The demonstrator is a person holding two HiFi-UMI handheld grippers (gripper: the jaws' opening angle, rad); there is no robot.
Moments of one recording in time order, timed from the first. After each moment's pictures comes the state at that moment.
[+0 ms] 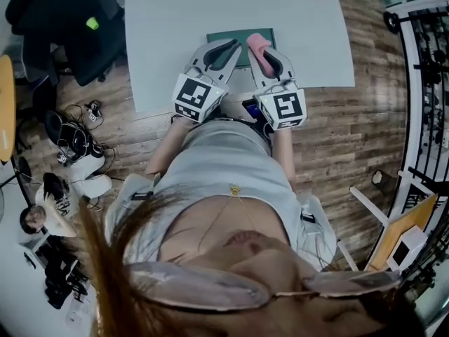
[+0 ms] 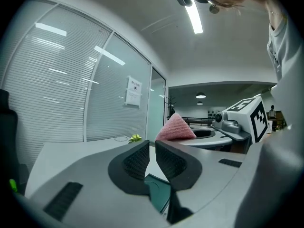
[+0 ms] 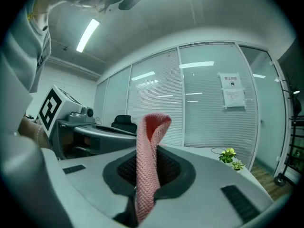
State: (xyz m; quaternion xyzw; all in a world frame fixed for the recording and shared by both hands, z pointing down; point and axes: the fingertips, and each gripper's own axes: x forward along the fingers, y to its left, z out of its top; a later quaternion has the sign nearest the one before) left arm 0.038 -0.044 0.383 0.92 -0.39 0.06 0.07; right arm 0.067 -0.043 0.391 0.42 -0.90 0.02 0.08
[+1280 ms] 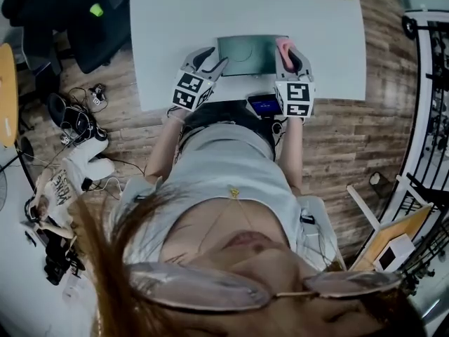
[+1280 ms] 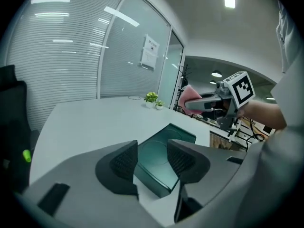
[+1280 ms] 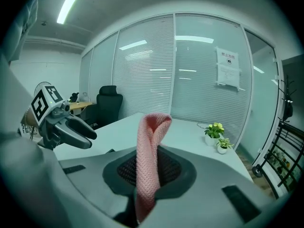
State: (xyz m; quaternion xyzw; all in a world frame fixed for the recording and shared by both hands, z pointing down) left arm -0.025 -0.073 0.549 0.86 -0.40 0.22 0.21; right arm 0.128 -0.119 0.507 0.47 -0.85 0.08 0.24
